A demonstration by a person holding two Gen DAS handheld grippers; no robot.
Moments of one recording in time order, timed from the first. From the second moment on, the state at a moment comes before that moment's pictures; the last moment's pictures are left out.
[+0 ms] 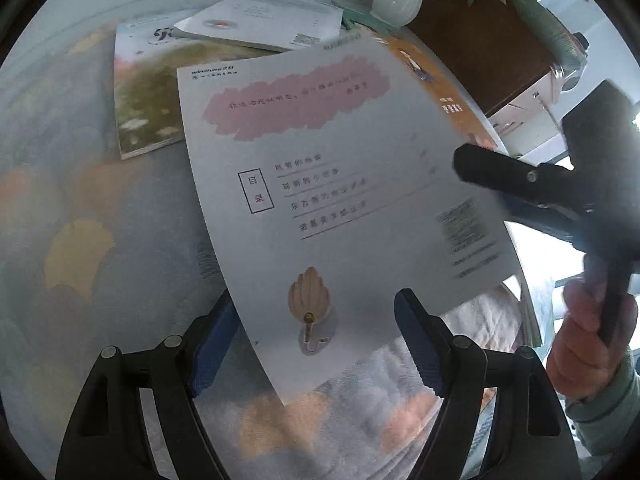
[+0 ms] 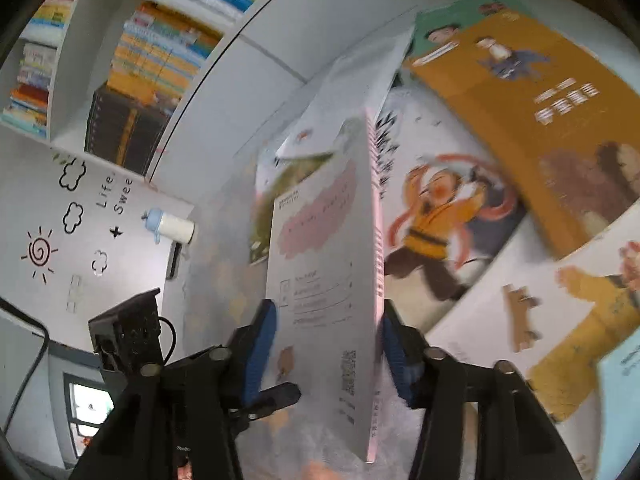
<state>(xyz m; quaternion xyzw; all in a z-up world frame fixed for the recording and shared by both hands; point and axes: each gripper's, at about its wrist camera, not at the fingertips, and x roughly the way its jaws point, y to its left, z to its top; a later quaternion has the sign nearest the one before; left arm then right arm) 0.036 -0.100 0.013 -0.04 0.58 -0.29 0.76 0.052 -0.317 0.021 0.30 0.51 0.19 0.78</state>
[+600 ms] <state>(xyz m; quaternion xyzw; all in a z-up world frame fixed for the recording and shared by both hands) -0.011 0.122 0.084 -0.04 0.53 -0.04 0.85 0.023 -0.122 0.107 0.10 0.47 0.31 0.82</state>
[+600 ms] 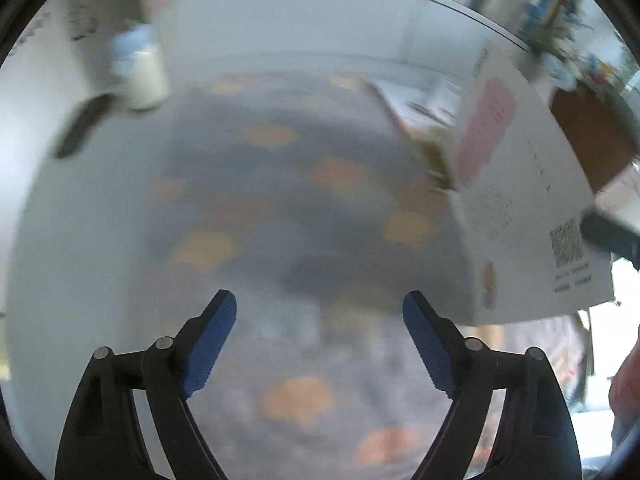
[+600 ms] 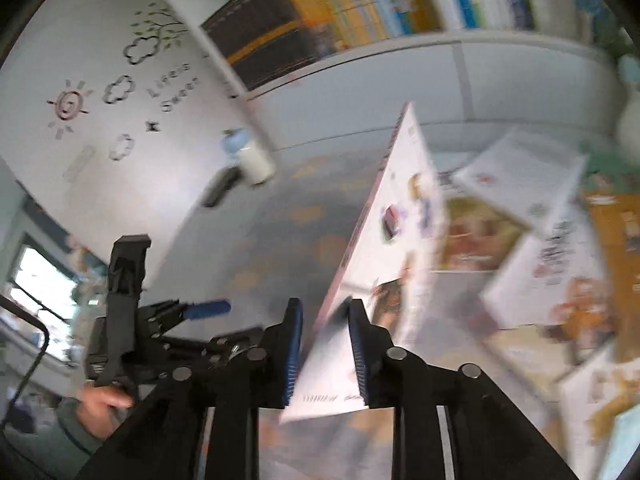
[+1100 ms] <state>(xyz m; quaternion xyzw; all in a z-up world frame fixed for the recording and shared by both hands) 0.025 0.115 0.040 -0.11 0.56 -0.14 0.81 0.025 -0.113 0.024 0.07 0.53 0.19 0.82</state>
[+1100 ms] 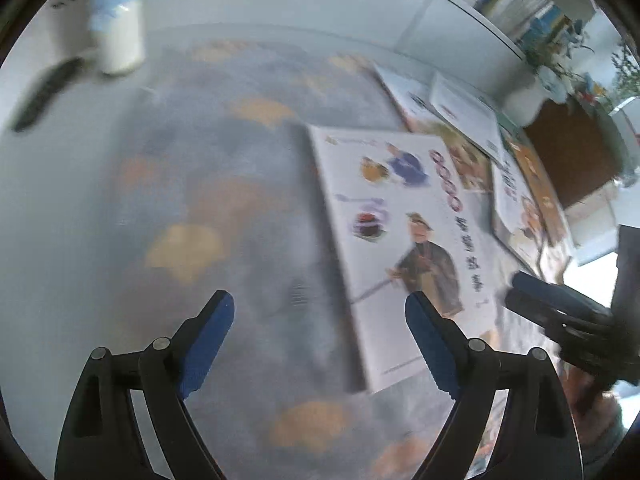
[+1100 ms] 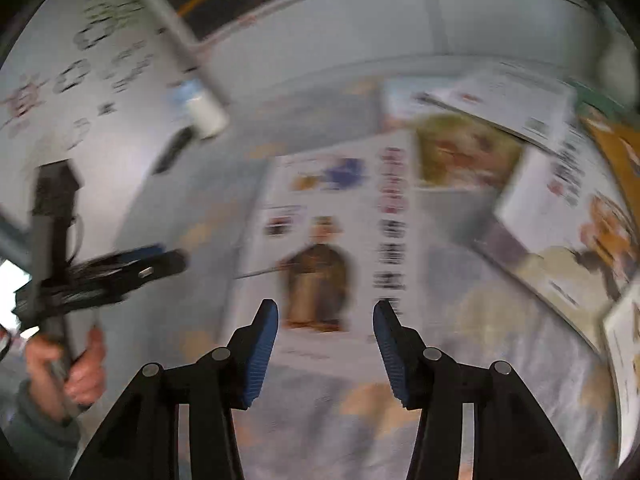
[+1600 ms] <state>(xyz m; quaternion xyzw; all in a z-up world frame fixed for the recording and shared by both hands) 0.022 0.063 0.017 -0.05 0.58 -0.22 0.78 0.036 -0.128 -0.008 0.07 0.54 0.10 0.83</state>
